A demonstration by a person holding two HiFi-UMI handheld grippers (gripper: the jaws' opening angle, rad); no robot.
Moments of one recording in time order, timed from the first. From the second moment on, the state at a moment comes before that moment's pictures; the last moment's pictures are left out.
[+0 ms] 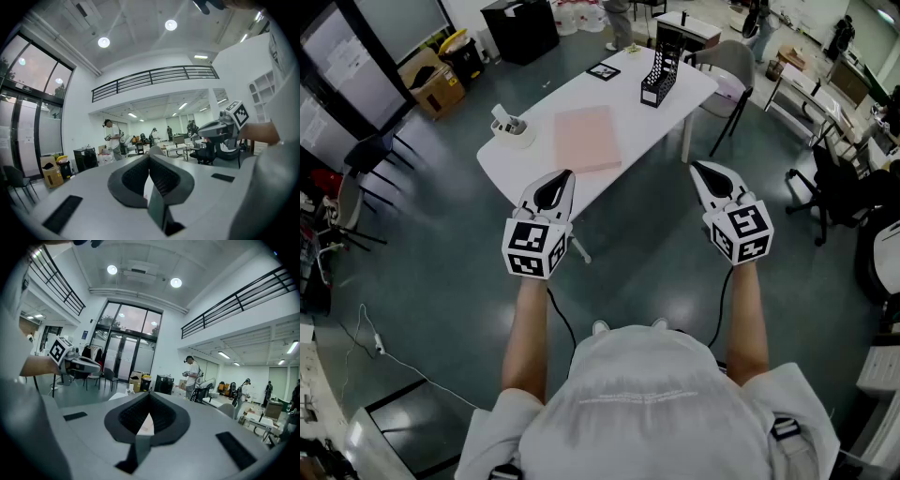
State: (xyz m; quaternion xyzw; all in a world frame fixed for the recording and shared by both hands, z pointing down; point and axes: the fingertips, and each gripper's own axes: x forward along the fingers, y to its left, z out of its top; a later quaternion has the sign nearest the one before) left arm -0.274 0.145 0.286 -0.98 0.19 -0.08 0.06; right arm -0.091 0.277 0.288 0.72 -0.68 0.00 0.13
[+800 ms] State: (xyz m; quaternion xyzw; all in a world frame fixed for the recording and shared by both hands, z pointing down) left arm -0.280 0.147 0.311 -0.98 0.19 -0.09 0.02; right arm -0.109 0.272 0.299 0.67 -0.74 0.05 -0.01
